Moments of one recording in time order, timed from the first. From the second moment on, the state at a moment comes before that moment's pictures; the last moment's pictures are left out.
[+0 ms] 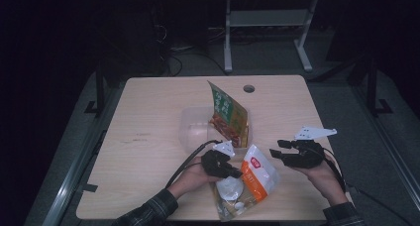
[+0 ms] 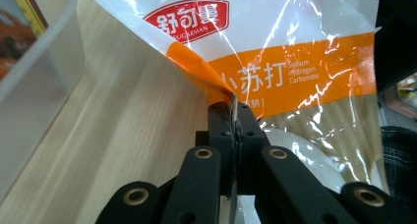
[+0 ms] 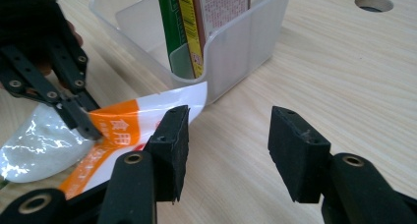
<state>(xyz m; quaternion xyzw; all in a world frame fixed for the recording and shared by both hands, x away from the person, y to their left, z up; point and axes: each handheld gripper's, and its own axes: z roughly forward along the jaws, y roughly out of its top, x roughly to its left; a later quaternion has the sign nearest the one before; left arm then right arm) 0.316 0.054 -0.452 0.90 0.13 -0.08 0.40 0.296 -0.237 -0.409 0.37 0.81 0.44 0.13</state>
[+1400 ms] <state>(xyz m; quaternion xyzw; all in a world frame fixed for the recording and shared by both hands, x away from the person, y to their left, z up) 0.299 0.222 -0.354 0.81 0.26 0.08 0.52 0.282 -0.150 -0.399 0.23 0.84 0.49 0.01</state>
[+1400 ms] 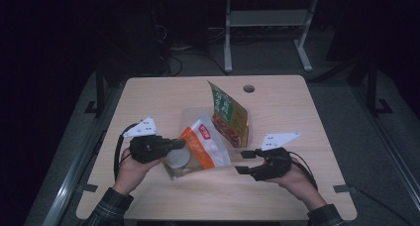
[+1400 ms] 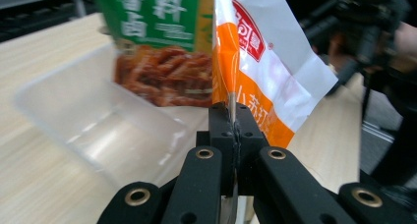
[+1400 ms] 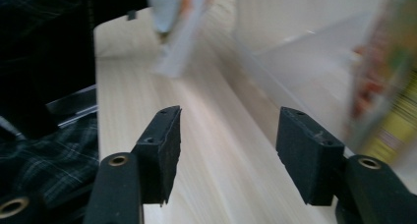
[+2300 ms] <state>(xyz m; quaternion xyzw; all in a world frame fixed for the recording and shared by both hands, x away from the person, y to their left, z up) 0.304 0.245 -0.352 0.79 0.29 0.09 0.54 0.322 -0.054 -0.391 0.17 0.81 0.55 -0.03</state>
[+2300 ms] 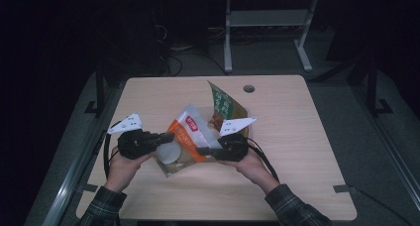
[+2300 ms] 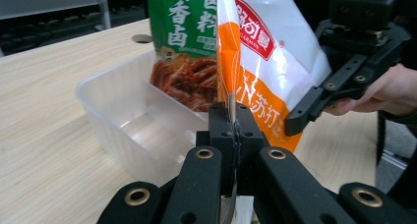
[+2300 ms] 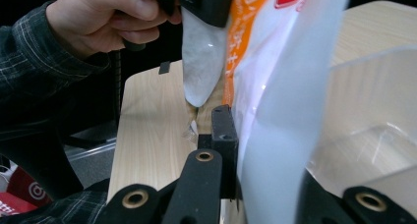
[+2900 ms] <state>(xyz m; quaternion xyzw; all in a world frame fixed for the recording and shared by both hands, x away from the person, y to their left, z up) 0.306 0.249 -0.356 0.78 0.29 0.09 0.55 0.317 -0.045 -0.352 0.09 0.81 0.59 -0.01</state>
